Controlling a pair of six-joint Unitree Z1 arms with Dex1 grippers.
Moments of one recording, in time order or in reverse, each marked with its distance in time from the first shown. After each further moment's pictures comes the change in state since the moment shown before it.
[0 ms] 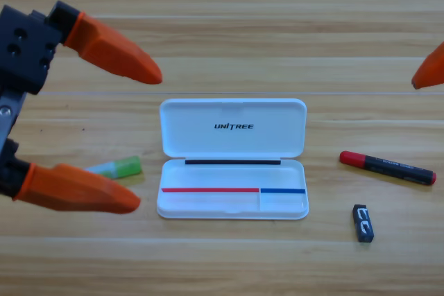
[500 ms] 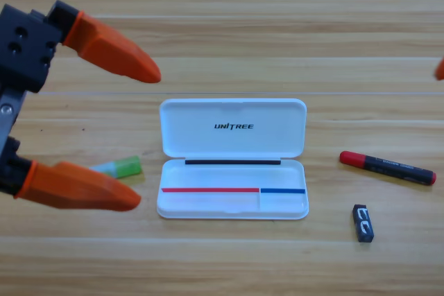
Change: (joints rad) arm 0 0.000 0.000 0.000 0.000 0.009 -0.012; arm 1 0.000 -0.016 0.003 0.040 -0.155 0.040
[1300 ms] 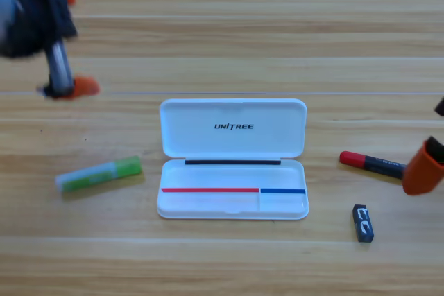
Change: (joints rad) arm 0 0.013 0.197 0.029 -0.025 0.837 0.019; arm 1 -0.054 0.396 -0.015 0.144 -0.385 0.633
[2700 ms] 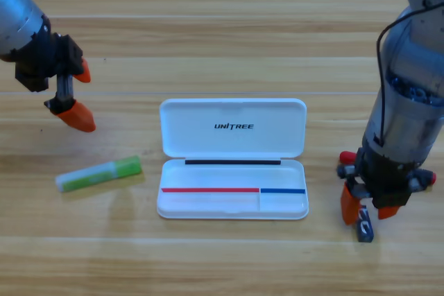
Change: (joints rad) arm 0 0.505 0.310 -0.133 0.126 -0.587 0.282; arm 1 0.000 0.365 0.046 -0.242 0.047 0.456
